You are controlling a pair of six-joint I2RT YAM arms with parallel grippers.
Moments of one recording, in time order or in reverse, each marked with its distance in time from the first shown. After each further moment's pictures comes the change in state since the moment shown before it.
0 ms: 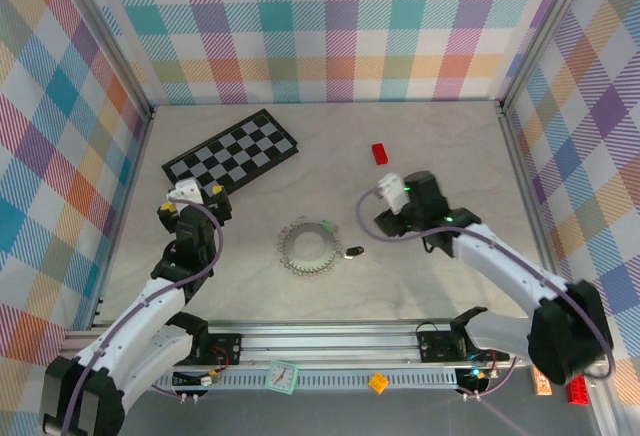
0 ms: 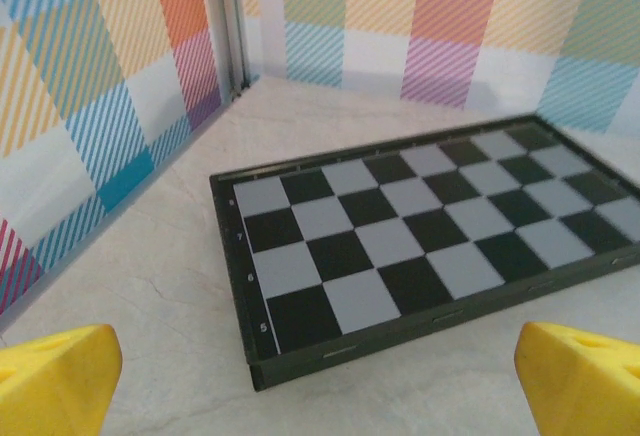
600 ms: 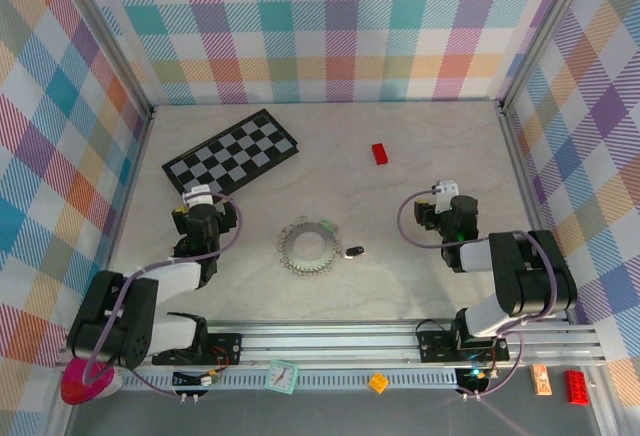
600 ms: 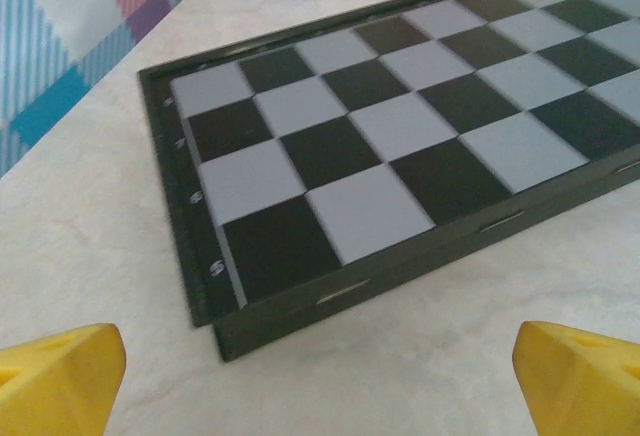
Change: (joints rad) left arm 0.136 0.462 -0.120 0.507 0.210 0.089; right arm -0.399 0.386 -0.401 1.075 -0.083 0.186
